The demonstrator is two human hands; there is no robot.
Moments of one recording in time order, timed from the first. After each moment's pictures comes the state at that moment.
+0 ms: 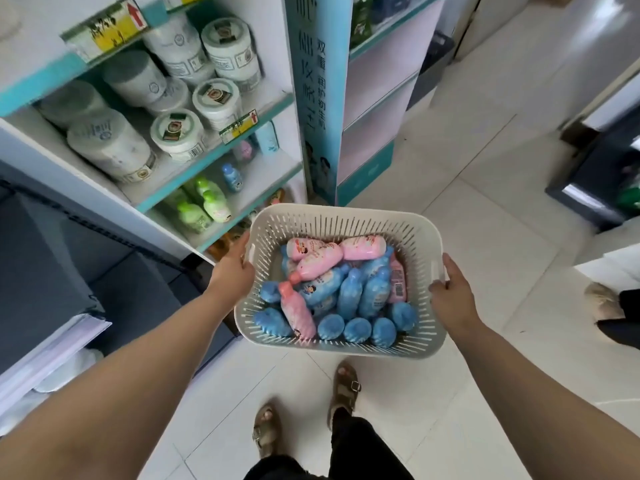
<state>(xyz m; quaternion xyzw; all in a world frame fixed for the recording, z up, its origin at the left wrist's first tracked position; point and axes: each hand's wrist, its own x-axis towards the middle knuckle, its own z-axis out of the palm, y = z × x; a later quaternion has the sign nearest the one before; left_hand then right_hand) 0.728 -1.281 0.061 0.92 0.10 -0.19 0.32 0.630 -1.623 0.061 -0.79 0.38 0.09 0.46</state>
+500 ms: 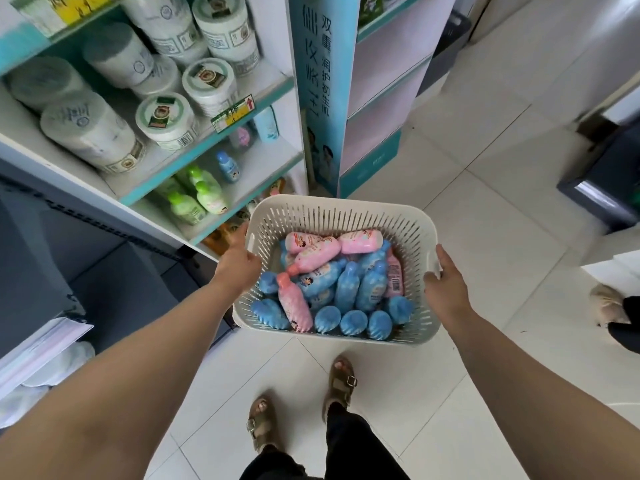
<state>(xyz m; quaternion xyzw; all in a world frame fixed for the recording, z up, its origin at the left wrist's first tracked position) 0.750 -1.303 0.044 0.91 0.14 -0.22 0.34 0.667 -1.626 0.040 -0.80 0.38 0.12 0.44</state>
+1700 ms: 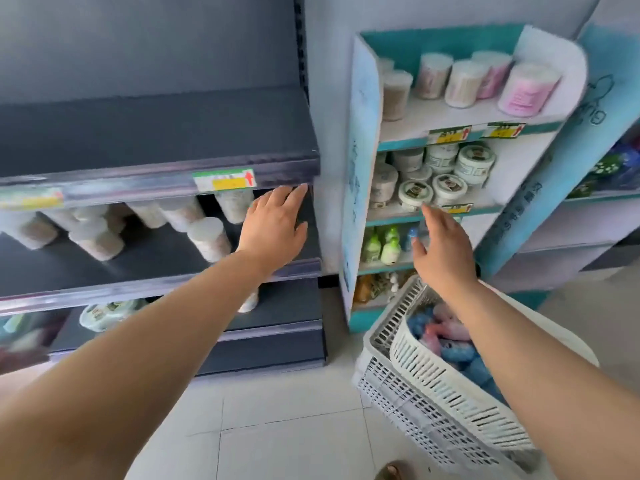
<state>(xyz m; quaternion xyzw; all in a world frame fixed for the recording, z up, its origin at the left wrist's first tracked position) 0.553 -1.067 0.285 0.98 0.12 0.17 0.07 0.666 -1.316 0.250 -0.94 -0.24 -0.09 0.21</state>
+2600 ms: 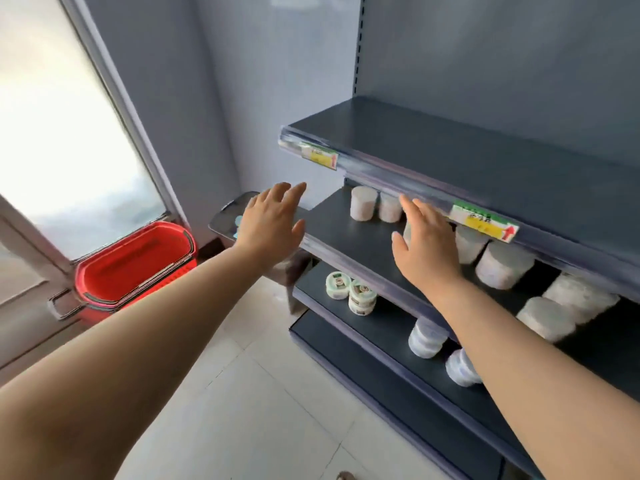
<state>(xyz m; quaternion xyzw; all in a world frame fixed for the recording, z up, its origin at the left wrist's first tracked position) 0.137 -0.691 0.309 0.85 0.50 0.20 -0.03 0.370 -0.785 0.292 -0.73 -0.63 -0.06 0.27</state>
